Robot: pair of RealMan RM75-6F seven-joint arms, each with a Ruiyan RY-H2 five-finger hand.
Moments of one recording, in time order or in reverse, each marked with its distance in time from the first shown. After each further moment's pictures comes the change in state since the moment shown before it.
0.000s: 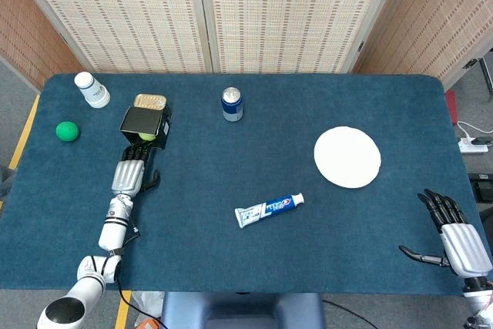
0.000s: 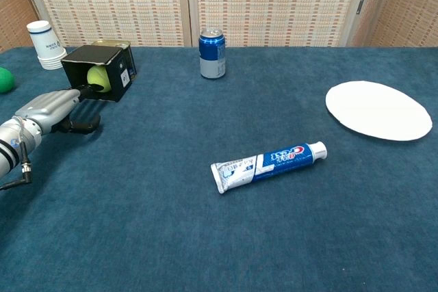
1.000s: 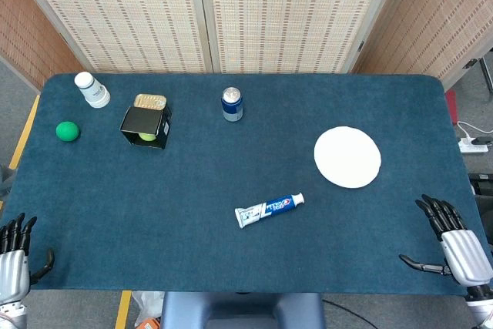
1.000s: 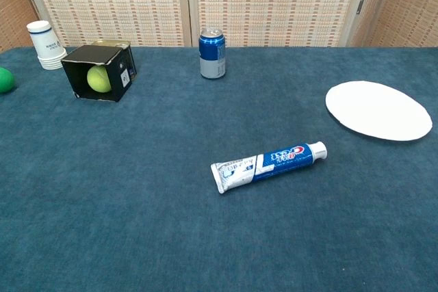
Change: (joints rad) left arm 0.737 0.490 0.177 -0.689 0.048 0.718 0.056; right arm -0.020 0.003 -0.031 0.023 -0.066 0.065 0.027
